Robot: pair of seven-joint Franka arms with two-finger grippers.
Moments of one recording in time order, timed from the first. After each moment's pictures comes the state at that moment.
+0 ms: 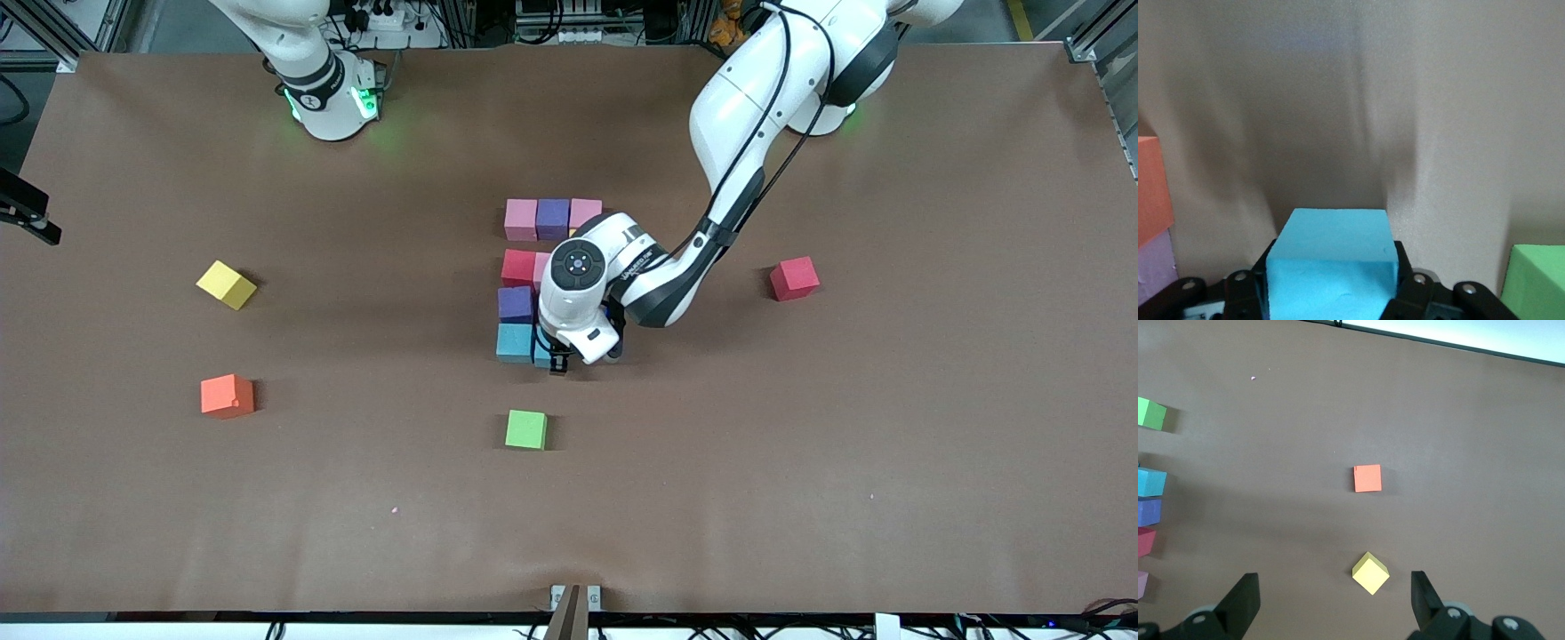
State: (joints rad) left arm -0.62 0.98 -0.24 -1.21 0.15 2.28 -2.34; right arm -0.38 0.02 0.25 -1.48 0.02 1.59 -0.31
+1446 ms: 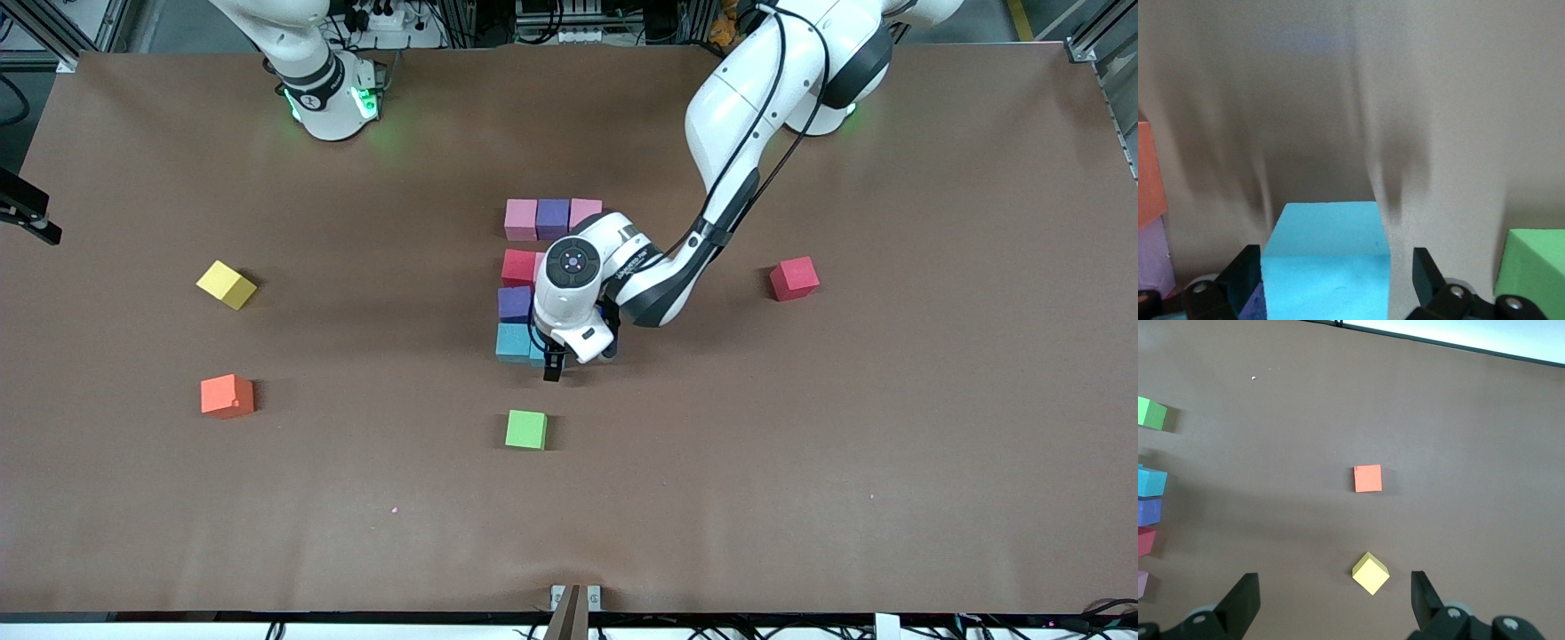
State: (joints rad) left arm -0.63 1.00 -0.23 -1.18 0.15 2.28 -2.34; right arm -0.38 0.02 0.25 -1.48 0.02 1.59 -0.31
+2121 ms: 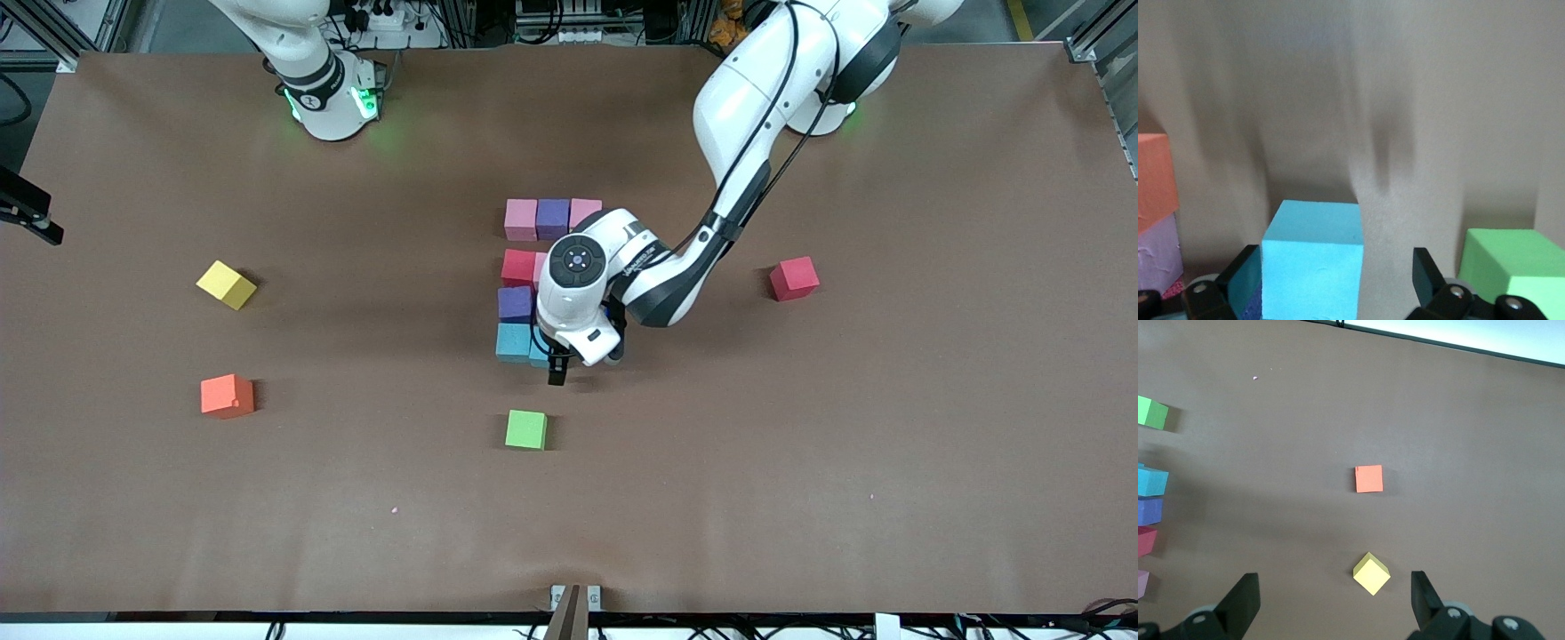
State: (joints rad) left arm -0.61 0.95 -0.23 -1.16 0.15 2.20 -2.34; right arm -0.38 0.02 0.26 -1.48 0.02 1.59 -0.31
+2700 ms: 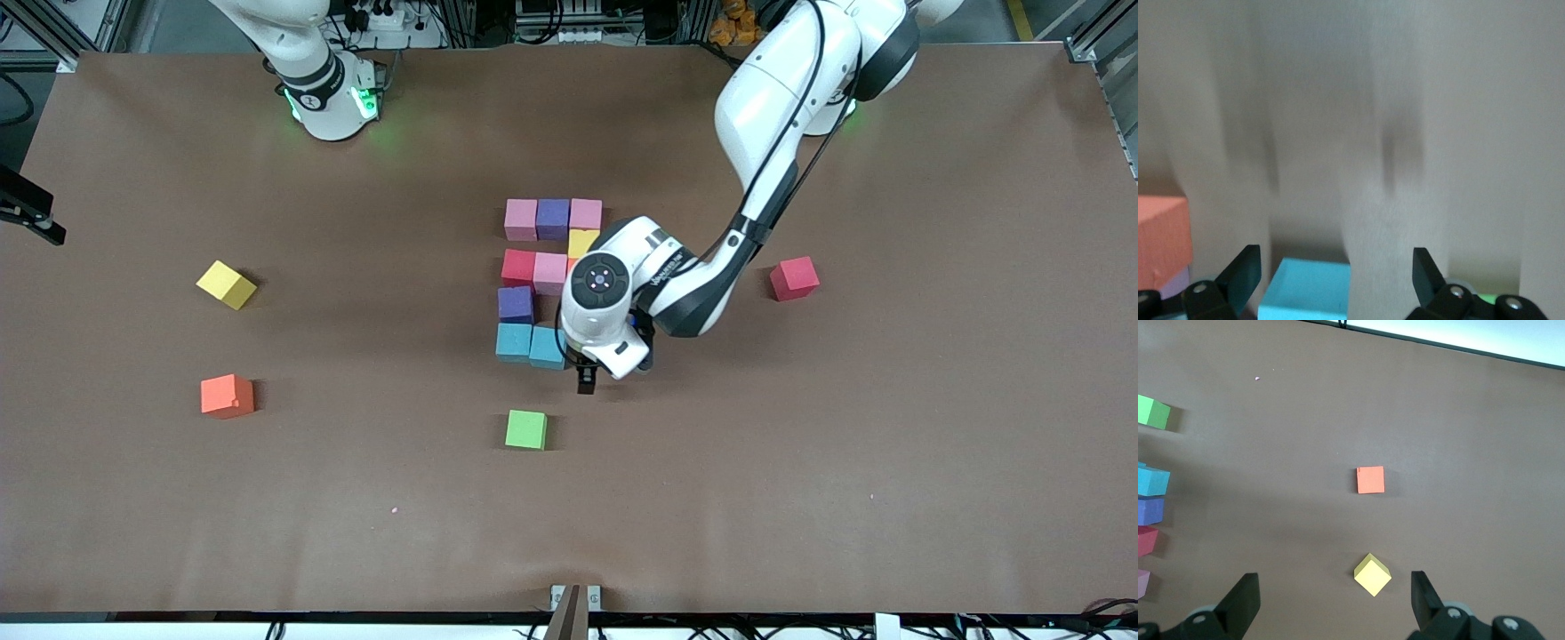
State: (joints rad) left arm -0.54 0.92 -0.23 -1.17 0.15 2.07 -2.29; right arm -0.38 0.02 0.26 -1.48 0.02 1.60 -0.31
